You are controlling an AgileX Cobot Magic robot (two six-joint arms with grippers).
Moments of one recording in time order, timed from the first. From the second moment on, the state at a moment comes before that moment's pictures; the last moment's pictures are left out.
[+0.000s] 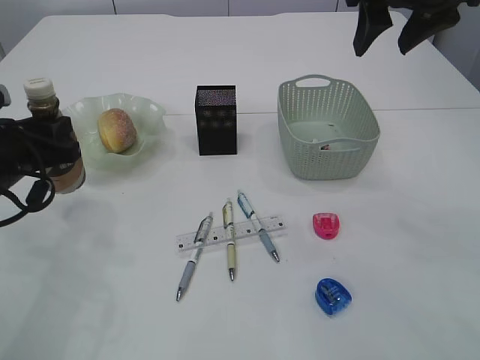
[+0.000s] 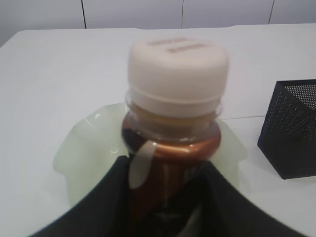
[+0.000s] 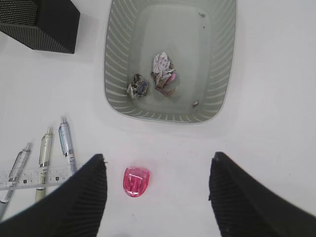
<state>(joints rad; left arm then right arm) -0.19 1.82 -0.60 -0.09 -0.97 -0.01 0.21 1.86 -1.94 0.01 1.25 0.08</state>
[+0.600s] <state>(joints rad) -0.19 1.98 -0.60 -0.09 -1.09 -0.01 0.21 1.86 -1.94 0.01 1.25 0.08</state>
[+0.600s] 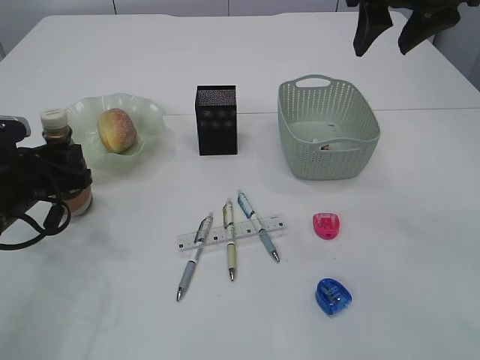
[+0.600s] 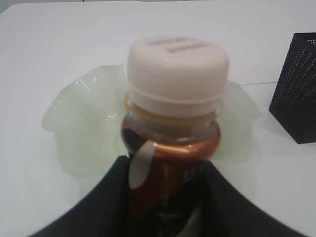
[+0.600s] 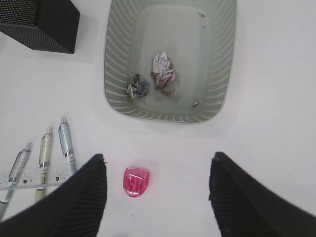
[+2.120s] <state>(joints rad) -0.19 1.69 -0.48 -0.06 -1.10 -0.02 0.21 1.86 -1.94 -0.02 1.25 0.08</state>
